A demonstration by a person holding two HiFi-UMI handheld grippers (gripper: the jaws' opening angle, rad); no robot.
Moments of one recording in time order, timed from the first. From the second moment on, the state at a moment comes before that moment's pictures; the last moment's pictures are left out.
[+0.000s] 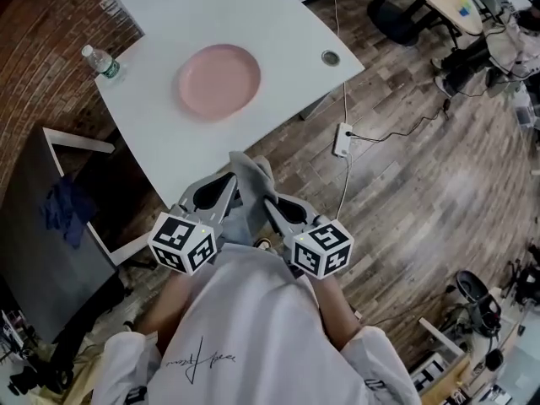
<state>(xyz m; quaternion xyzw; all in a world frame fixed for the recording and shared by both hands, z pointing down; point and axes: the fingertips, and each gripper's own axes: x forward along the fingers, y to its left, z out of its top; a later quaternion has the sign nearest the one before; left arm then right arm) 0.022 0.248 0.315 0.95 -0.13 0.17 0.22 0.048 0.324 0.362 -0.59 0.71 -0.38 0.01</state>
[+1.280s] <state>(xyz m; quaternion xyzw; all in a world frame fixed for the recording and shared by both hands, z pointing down) -0.016 0.069 0.350 0.92 -0.22 0.15 0.29 0.051 0.152 0.374 -0.57 0.73 -0.38 -0.05</state>
